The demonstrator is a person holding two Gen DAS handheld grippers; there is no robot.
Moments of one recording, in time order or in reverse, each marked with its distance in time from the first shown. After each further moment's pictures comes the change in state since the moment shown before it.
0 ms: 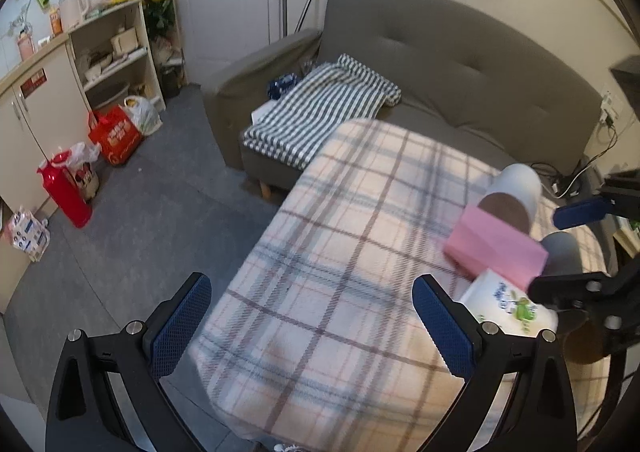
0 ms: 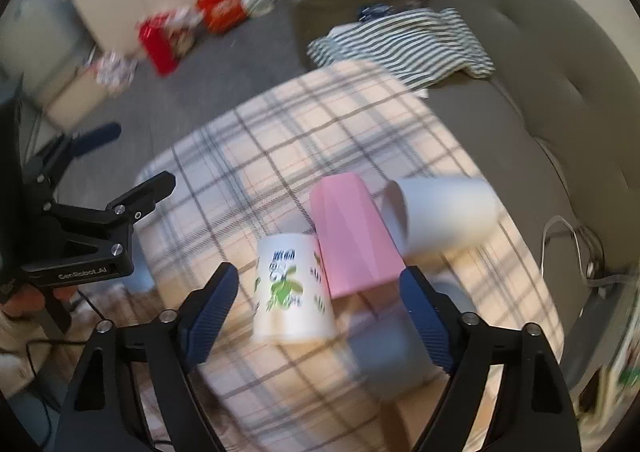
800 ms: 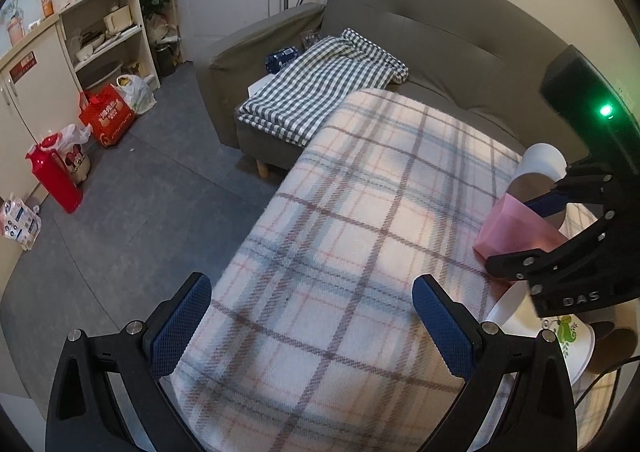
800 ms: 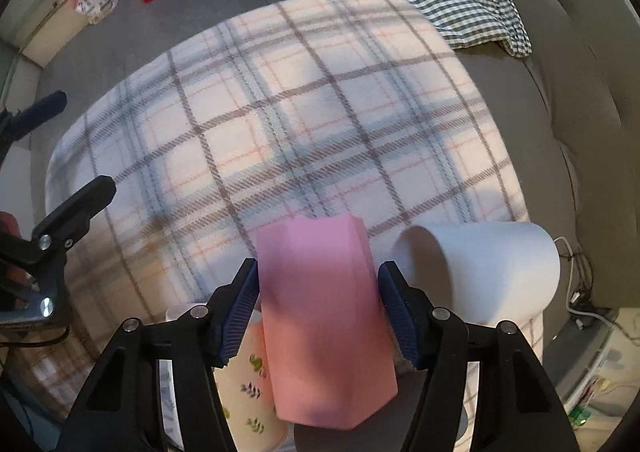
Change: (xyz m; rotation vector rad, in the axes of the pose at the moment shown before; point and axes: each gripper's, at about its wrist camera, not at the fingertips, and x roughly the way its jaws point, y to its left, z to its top) left arm 0.046 0.003 0.003 -0.013 0.066 -0.012; right arm 0.102 -0.016 0.051 -0.088 0.226 -0.080
